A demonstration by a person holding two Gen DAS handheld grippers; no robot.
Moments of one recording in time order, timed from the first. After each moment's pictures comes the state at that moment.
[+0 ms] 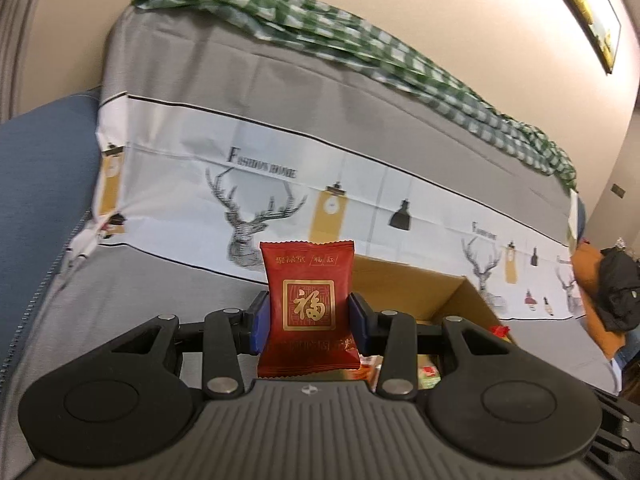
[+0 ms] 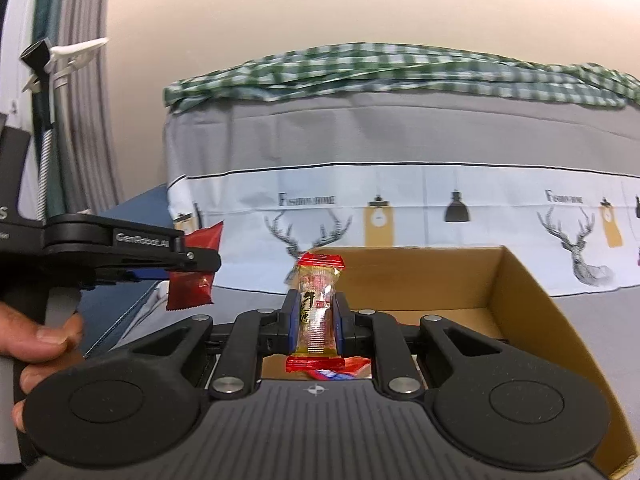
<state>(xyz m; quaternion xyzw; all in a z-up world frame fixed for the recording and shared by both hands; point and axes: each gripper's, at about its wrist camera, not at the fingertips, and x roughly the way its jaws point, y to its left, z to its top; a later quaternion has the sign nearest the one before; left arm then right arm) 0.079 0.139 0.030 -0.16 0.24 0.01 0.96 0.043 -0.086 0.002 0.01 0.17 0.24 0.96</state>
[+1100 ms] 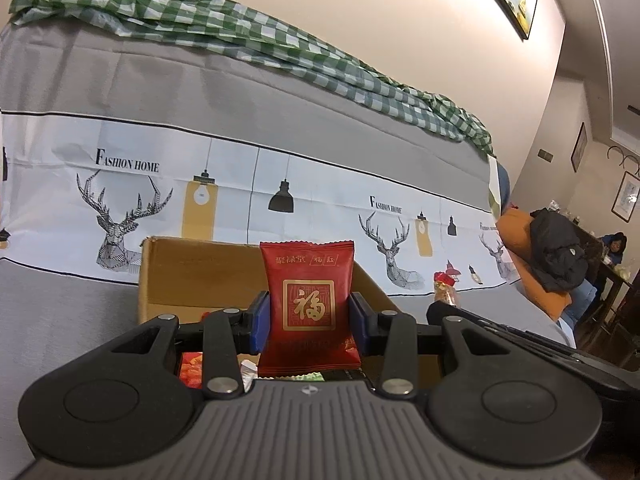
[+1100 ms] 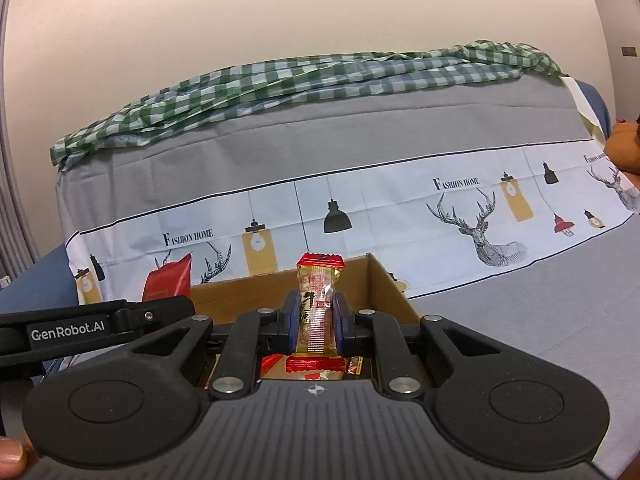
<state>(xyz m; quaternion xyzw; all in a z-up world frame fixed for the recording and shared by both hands) 0.100 0.027 0.026 -0.13 0.23 -0.11 0.96 0.079 -0.181 0.004 0.08 0.16 0.11 0.98</state>
